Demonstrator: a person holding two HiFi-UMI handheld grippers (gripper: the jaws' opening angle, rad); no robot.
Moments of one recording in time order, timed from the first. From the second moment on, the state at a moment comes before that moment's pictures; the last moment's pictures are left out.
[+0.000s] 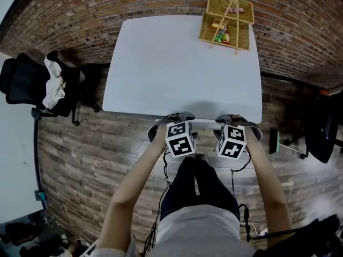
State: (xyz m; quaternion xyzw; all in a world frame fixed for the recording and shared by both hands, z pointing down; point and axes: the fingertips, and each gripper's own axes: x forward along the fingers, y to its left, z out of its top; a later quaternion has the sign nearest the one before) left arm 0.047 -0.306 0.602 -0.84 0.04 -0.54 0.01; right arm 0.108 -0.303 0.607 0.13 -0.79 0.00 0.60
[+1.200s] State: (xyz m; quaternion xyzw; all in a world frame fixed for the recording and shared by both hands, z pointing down) left arm 0.034 -0.312 0.619 -0.76 0.03 -0.64 0.08; right arm 0.115 -0.300 0.613 0.12 -0.78 0.00 0.62
